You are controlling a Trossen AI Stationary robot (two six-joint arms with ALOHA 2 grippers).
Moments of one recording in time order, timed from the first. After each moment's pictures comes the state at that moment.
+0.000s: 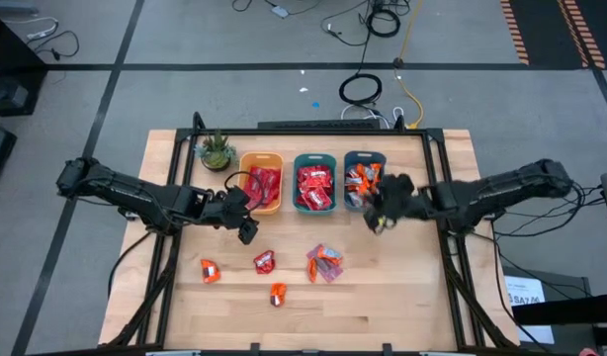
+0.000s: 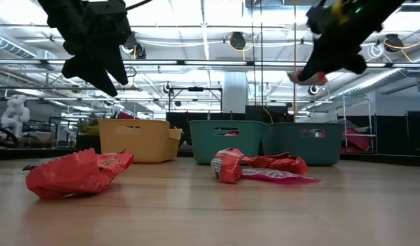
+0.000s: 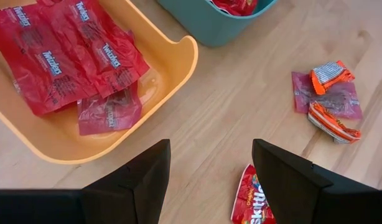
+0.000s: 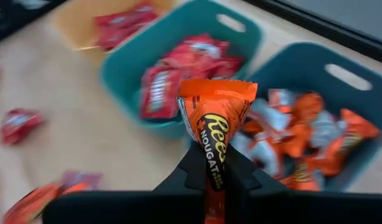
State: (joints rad) left arm -0.20 1.14 0.79 -0.64 -0.29 -0.91; right arm 0.18 1.07 0.77 -0.57 0.56 0.81
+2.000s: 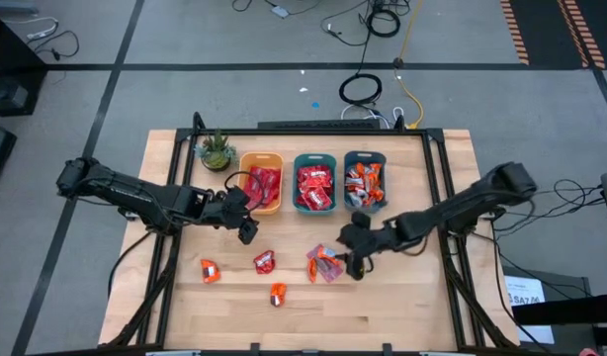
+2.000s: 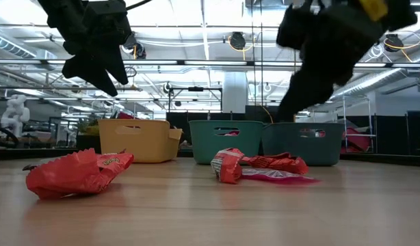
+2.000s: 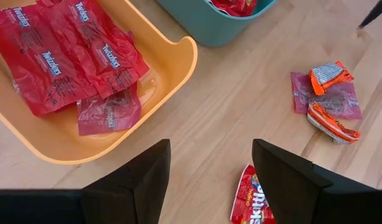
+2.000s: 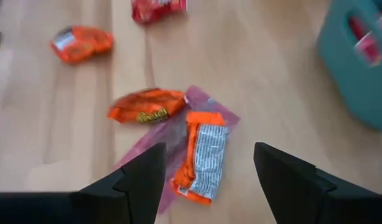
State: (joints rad) left arm -0.20 1.14 0.79 -0.63 -0.29 -0.91; right arm 0.32 1.49 0.77 -0.09 0.23 0.48
